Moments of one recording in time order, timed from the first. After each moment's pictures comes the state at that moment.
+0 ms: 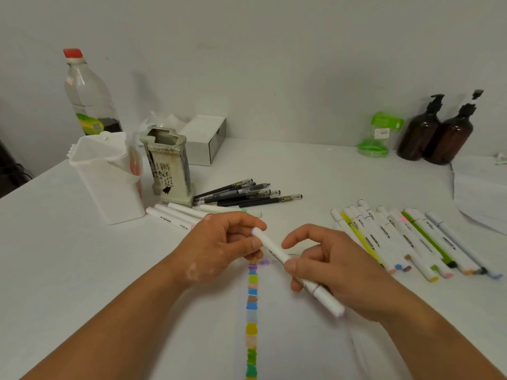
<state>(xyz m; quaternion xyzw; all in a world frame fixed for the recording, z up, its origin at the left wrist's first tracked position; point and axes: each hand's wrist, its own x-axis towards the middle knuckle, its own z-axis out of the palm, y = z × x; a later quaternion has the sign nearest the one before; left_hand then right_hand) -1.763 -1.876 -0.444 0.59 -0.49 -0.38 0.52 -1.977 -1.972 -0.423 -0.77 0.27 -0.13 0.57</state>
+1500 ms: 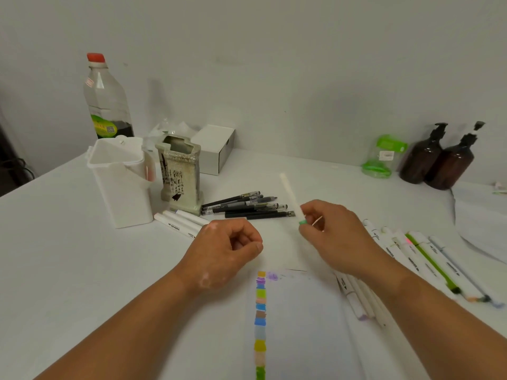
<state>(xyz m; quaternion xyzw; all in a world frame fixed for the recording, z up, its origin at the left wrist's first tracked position) -1.751 -1.880 -0.456 0.67 -0.52 -0.19 0.49 -1.930 -2.025 -0.414 -0.87 0.36 -0.22 0.25</state>
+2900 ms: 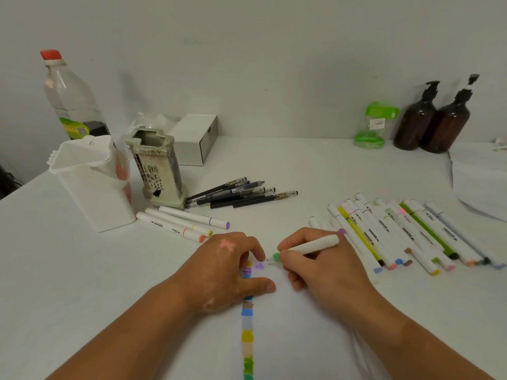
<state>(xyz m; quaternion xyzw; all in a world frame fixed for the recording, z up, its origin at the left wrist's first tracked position) -1.775 -1.881 -0.464 0.72 -0.66 -0.11 0.20 -1.959 -1.970 -0.456 -0.73 0.37 -0.27 0.50</state>
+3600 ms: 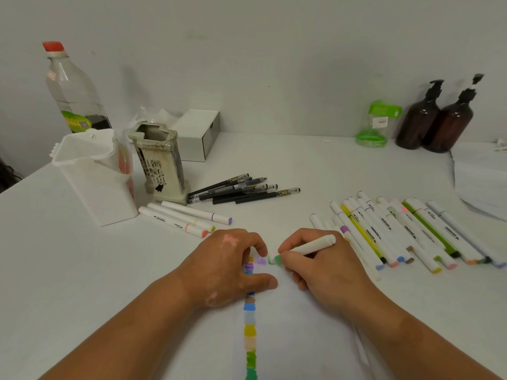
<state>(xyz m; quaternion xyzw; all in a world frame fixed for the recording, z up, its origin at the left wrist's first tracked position) -1.775 -1.880 -0.463 0.73 -0.64 -0.12 0.19 -1.956 -1.971 -0.460 -0.77 0.39 -0.24 0.44</state>
